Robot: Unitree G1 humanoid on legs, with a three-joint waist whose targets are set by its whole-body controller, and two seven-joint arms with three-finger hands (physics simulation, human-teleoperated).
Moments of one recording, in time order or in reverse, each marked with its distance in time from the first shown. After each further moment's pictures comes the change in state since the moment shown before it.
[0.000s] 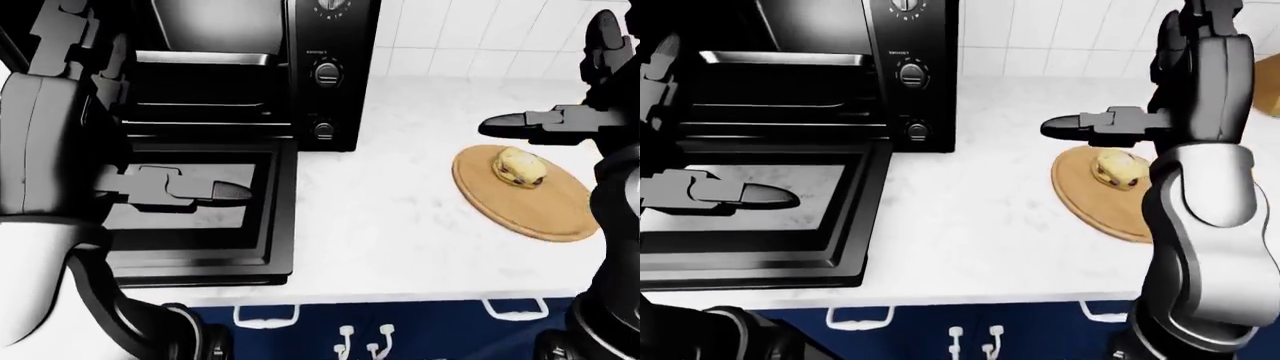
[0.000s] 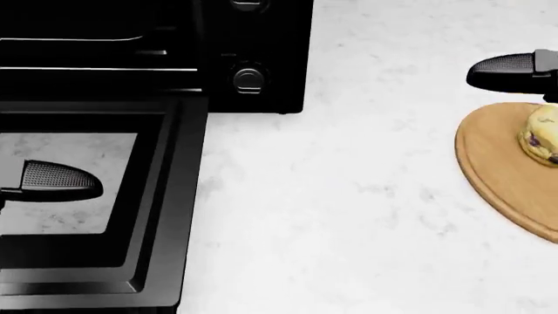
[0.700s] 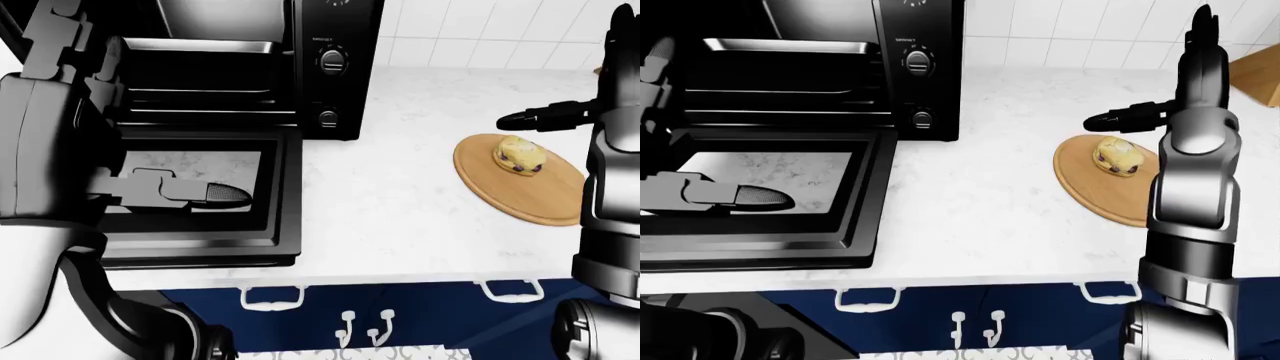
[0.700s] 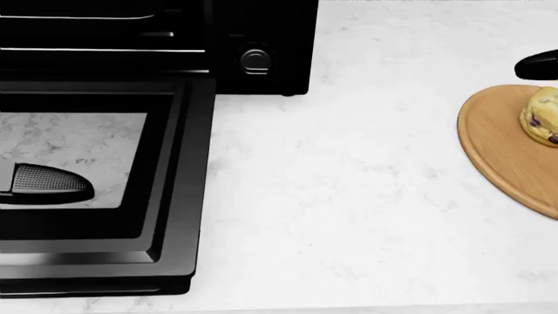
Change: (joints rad) left arm 0.010 -0.005 0.036 0.001 -0.003 -0.025 -0.023; right arm -0.173 -0.124 0.067 0.780 -0.433 -0.312 0.129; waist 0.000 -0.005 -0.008
